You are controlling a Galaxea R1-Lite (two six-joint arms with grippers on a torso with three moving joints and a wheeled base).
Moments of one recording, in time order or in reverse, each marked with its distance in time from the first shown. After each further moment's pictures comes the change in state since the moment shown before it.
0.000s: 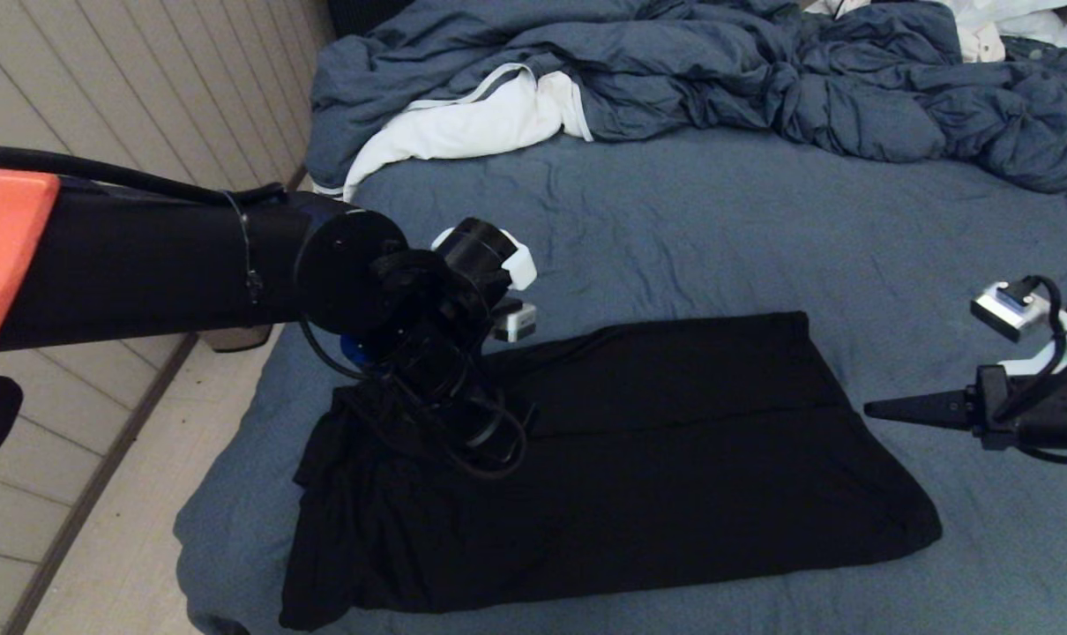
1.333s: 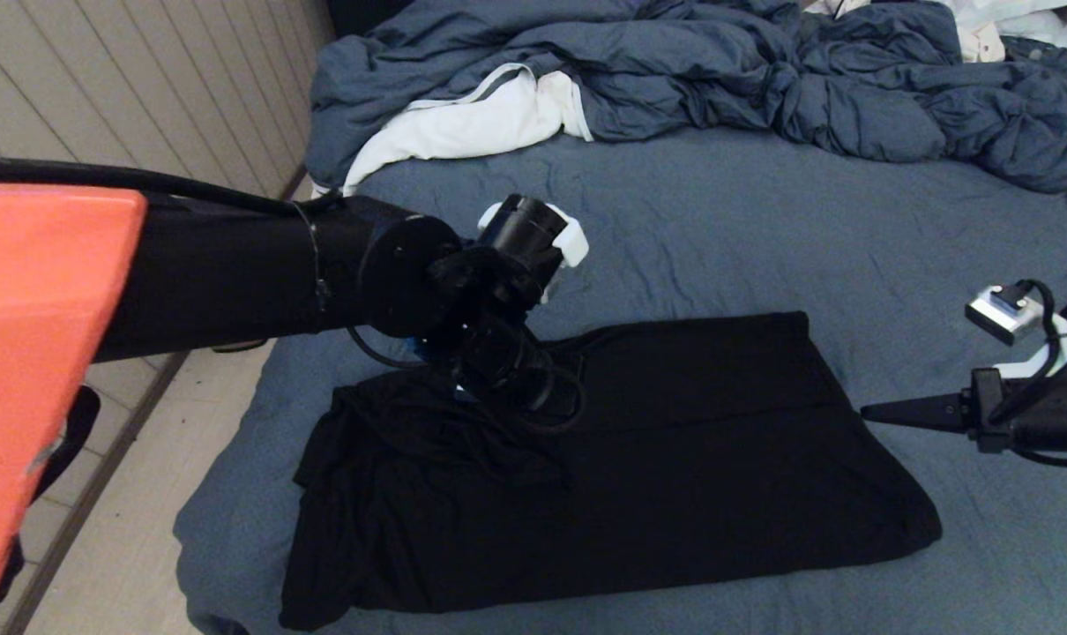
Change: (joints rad) left arm -0.058 0.061 -0.122 -0.130 0.110 -0.223; right arm 0.007 0.009 0.006 -0.003 -0.004 0.000
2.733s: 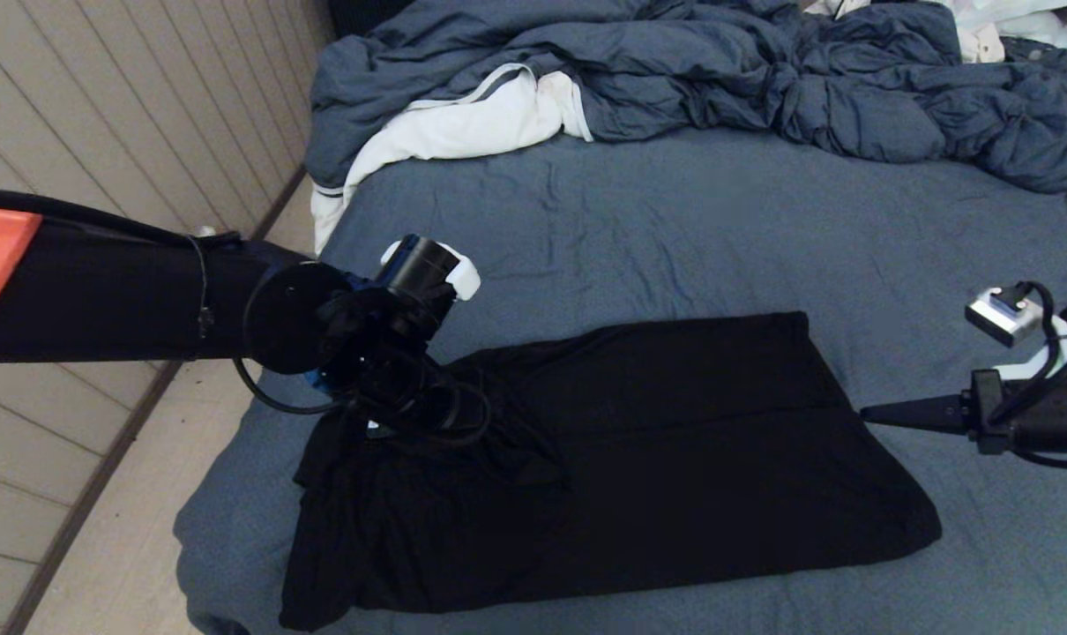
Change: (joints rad) left arm 0.151 -0.133 0.381 -0.160 0.005 -0.175; right arm -0.001 0.007 0.000 0.000 0.000 0.000
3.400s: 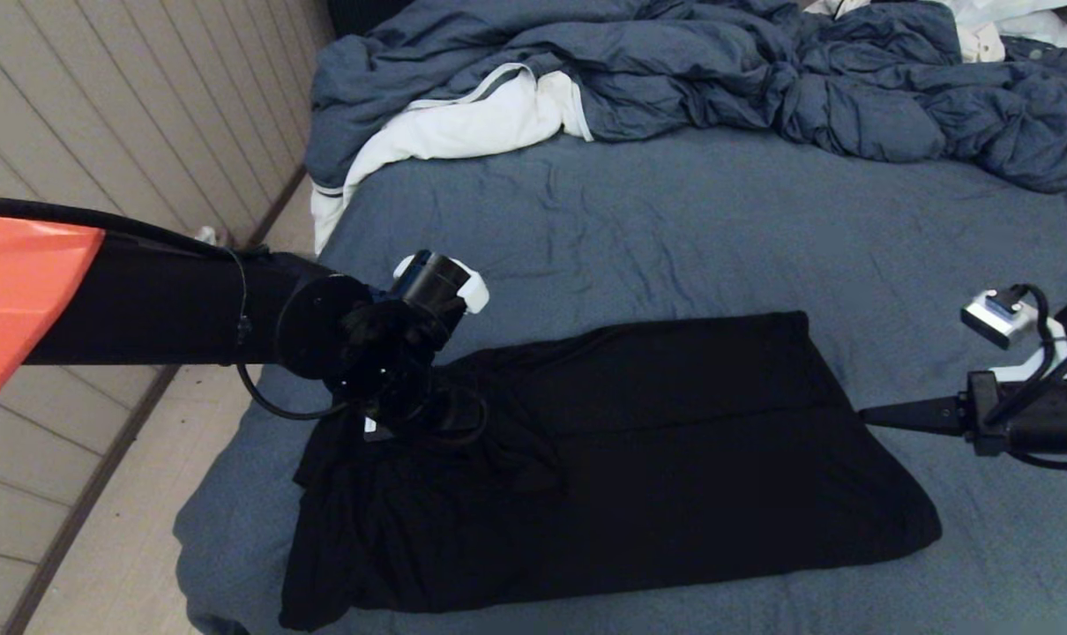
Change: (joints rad) left arm 0.002 0.040 -0.011 0.011 0.120 -0.054; right arm 0.001 0.008 0.002 0.000 0.000 0.000
